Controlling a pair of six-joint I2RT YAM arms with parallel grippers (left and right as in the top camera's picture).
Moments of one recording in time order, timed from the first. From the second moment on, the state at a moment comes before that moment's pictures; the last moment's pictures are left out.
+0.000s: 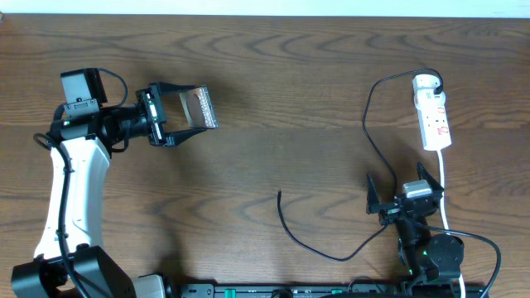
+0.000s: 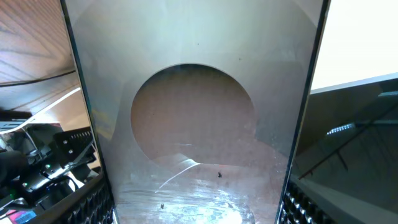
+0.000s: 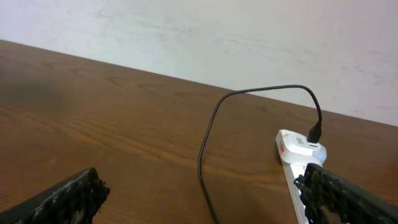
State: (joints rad) left arm 0.23 1.49 1.14 -0.67 1.23 -1.58; right arm 0.05 0.01 0.01 -0.06 -0.14 -0.14
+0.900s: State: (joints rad) left arm 0.23 1.49 1.14 -0.64 1.23 -1.47; right arm 0.05 0.01 0.01 -0.06 -0.14 -0.14
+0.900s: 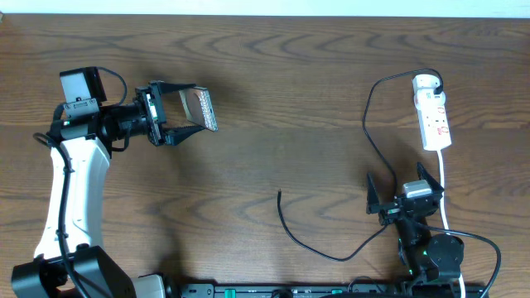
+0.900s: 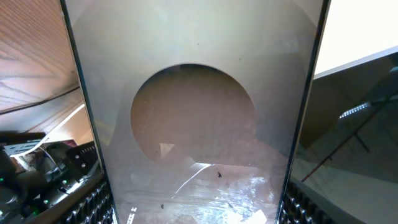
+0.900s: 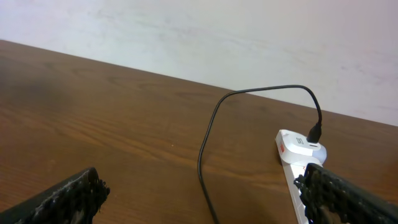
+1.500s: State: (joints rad) left arm 0.22 1.49 1.14 -0.66 1.04 -1.41; right arm 0.05 0.01 0.01 -0.06 -0.14 -0.14
